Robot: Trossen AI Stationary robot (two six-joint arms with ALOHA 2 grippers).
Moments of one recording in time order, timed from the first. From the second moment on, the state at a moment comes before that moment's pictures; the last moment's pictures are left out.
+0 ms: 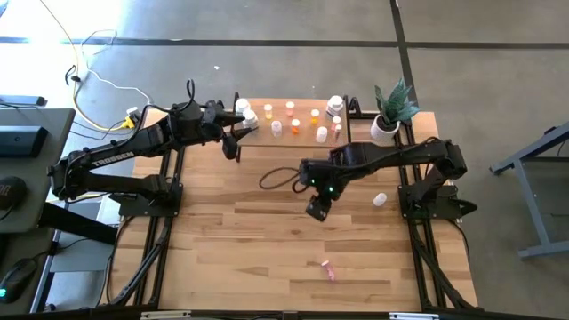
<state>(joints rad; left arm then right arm) 0.54 0.97 0.88 -0.22 -0.04 -0.13 0.09 1.72 1.73 -1.24 -0.18 0.62</state>
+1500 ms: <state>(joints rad) 0.17 0.97 0.88 -0.53 -0.07 -0.23 0.60 2.03 1.73 -1.17 -0.11 1.38</state>
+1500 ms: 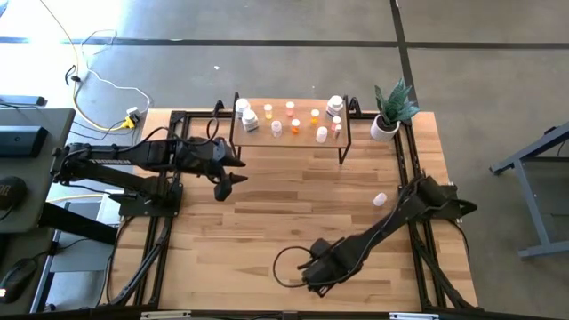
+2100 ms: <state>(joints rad) 0.15 0.97 0.88 -0.53 -0.10 -0.23 0.62 2.21 1.73 -1.14 -0.13 1.43</state>
